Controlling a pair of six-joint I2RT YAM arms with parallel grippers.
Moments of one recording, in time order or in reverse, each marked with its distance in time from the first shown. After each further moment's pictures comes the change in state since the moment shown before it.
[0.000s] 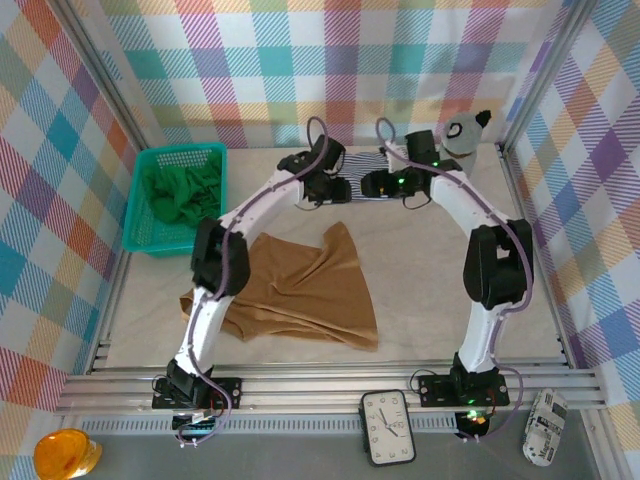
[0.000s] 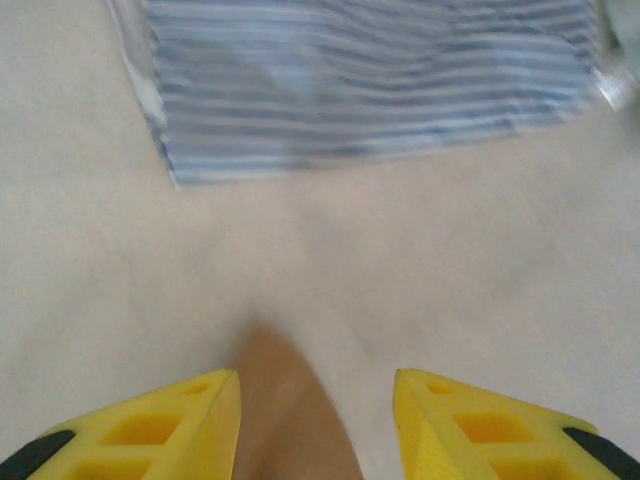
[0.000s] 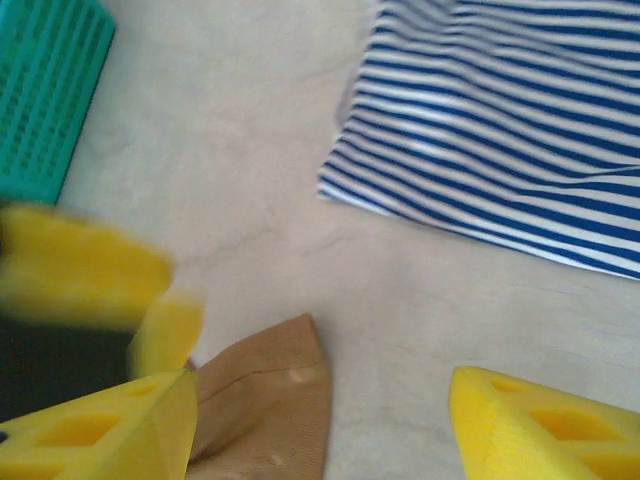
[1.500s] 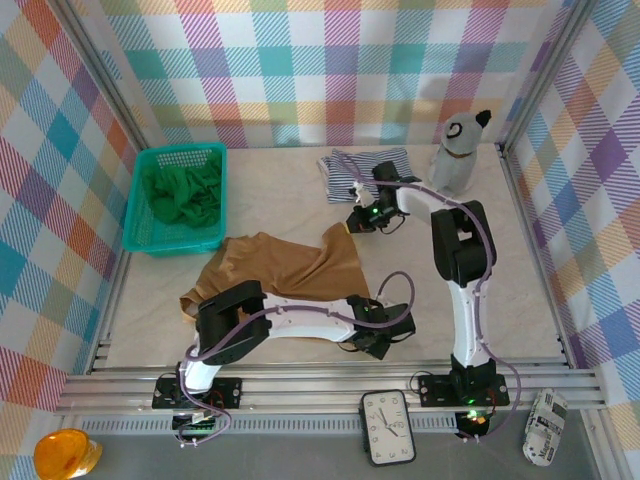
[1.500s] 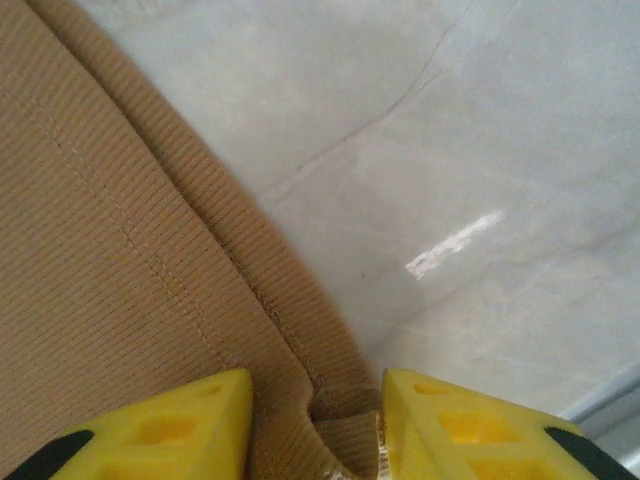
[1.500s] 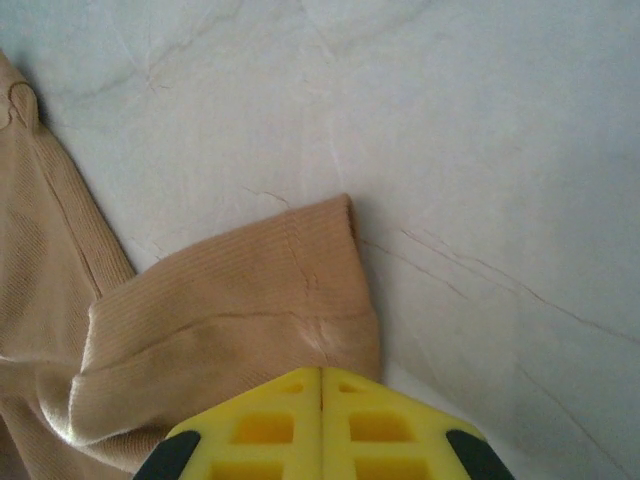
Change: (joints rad) left arm -0.714 -0.170 -0.648 0.121 -0.204 -0.190; right arm 0.067 0.272 0.022 -0.076 -0.129 -0.071
